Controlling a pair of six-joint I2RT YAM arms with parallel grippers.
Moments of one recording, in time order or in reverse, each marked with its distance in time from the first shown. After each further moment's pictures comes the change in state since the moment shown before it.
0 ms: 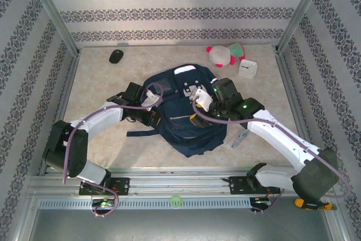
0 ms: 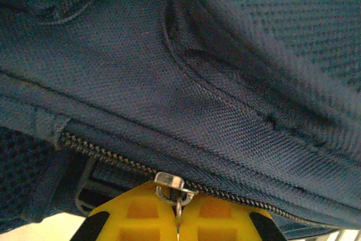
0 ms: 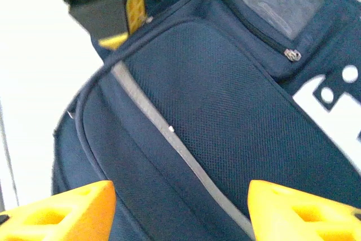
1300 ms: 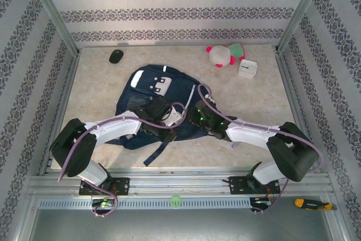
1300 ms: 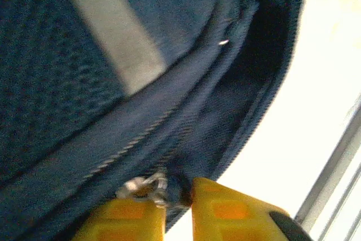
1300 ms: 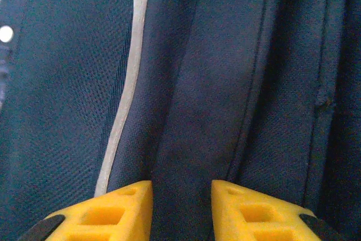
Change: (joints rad) left arm -0.349 0.040 0.006 0.031 -0.141 -0.081; right arm 0.117 0.253 -0.342 0.705 0.417 1.315
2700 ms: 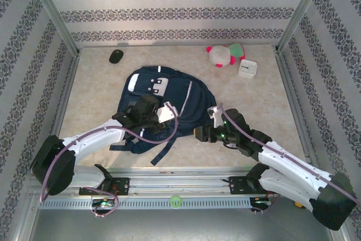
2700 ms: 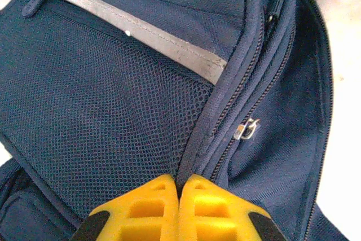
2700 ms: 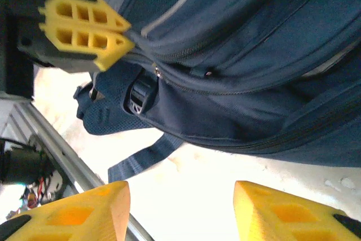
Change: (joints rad) left arm 0.070 -0.229 -0.150 0.306 -0.190 0.505; right arm -0.017 -0.571 -0.164 -0.347 -0.376 -0.430
